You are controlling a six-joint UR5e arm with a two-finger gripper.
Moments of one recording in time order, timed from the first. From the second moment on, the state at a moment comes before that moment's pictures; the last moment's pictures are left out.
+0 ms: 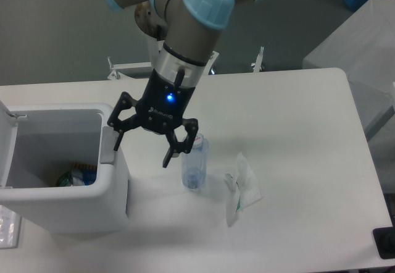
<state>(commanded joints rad) 2.47 -1.74 -1.55 -0.96 0.95 0.39</state>
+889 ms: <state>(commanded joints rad) 2.64 -1.96 -1.44 -0.93 1.16 0.70</state>
